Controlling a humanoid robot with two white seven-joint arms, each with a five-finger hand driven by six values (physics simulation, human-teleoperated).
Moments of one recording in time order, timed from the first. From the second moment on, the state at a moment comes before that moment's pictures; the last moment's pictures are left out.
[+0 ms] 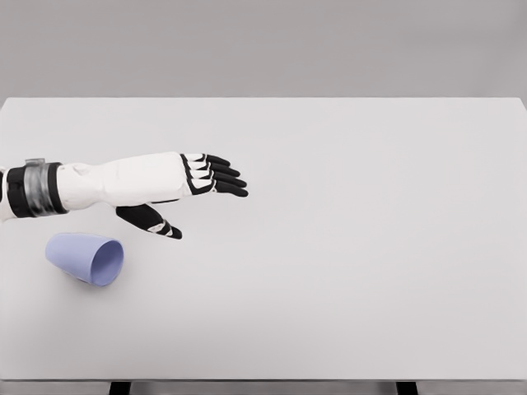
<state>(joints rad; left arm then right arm) -0.53 0.81 -0.56 -1.76 -0.01 -0.61 -0.61 0.00 0.00 -0.04 -0.02 0.10 -0.10 0.21</state>
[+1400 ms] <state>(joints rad) -0.09 1.44 -0.51 -1.76 0.31 -0.49 -0.18 0.01 0.00 -0.04 -0.02 0.10 -0.09 0.21</state>
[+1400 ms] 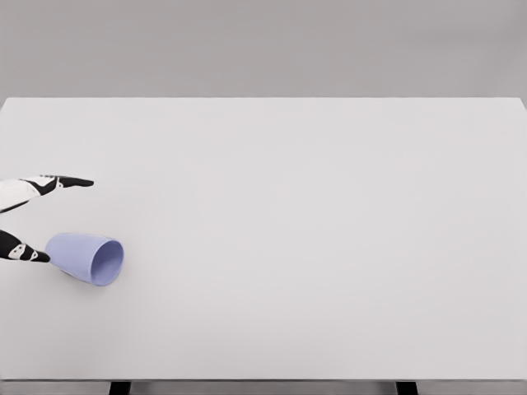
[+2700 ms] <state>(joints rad) -0.04 1.27 -0.55 -1.70 0.14 -0.45 -0.16 0.01 0.00 -0.04 -0.02 0.10 -0.09 0.21</state>
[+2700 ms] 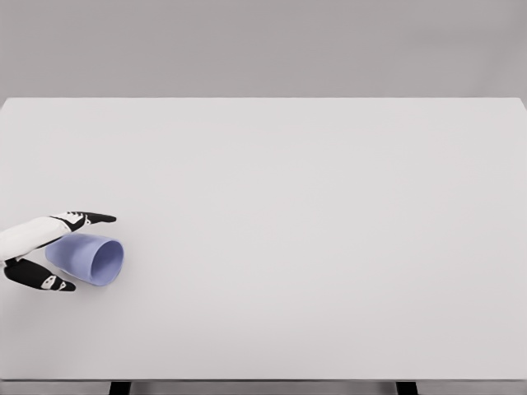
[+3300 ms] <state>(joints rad) -0.04 1.24 -0.55 -1.70 0.10 -0.43 -0.16 0.01 0.00 -0.04 -0.02 0.10 -0.09 0.21</state>
